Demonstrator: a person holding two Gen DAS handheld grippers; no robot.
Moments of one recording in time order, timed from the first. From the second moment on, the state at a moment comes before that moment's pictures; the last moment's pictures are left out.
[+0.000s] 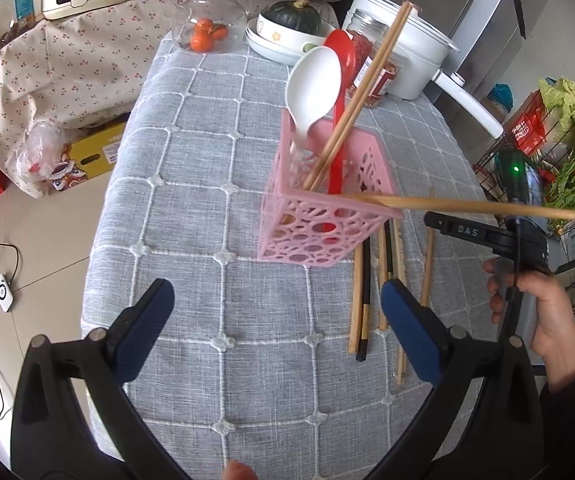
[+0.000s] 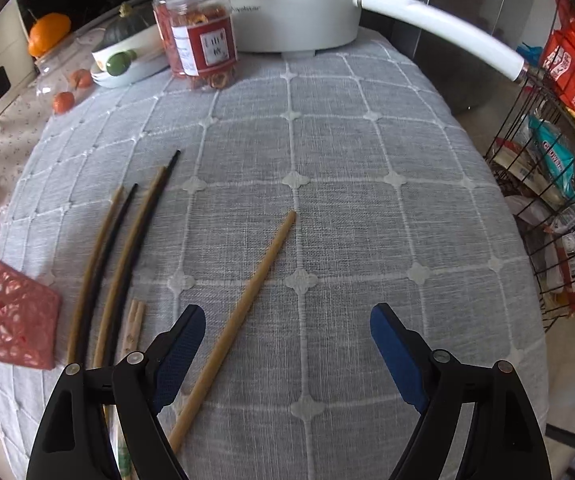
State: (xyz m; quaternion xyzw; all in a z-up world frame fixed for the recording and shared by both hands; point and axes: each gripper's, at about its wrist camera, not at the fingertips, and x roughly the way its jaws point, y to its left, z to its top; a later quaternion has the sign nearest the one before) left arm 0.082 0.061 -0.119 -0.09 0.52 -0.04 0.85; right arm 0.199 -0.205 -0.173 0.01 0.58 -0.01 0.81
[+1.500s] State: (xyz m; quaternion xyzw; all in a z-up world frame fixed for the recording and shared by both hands) left arm 0.106 -0.095 -0.162 0.05 0.53 -0.10 0.84; right arm 0.145 -0.317 -0.101 0.12 0.54 0.06 0.83
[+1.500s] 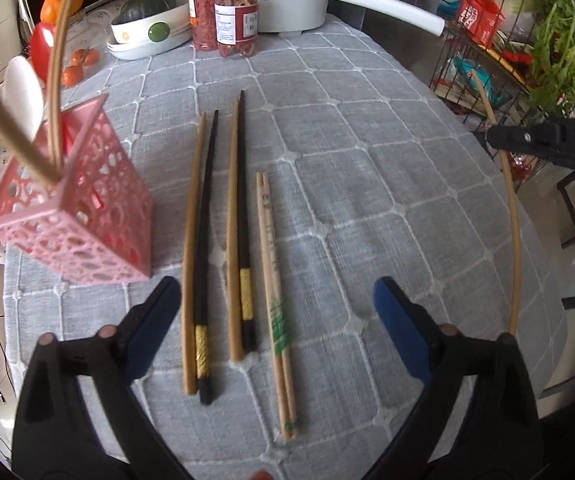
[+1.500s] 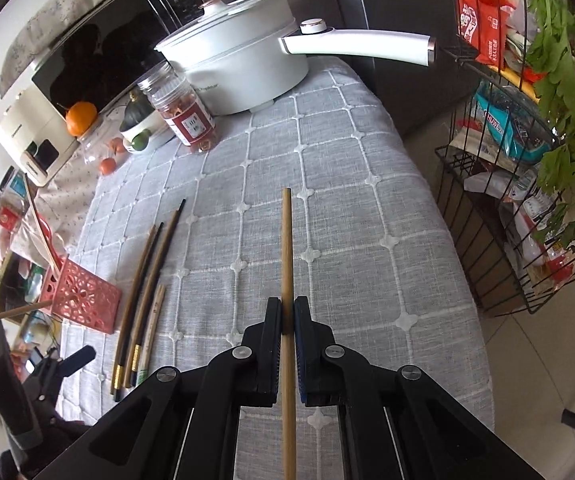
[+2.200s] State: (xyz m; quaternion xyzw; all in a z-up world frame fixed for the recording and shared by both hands) left arm 0.136 -0.112 -0.186 0.09 0.52 -0.11 0.84; right arm 0.146 -0.322 -0.111 0.13 0.55 0.06 0.82
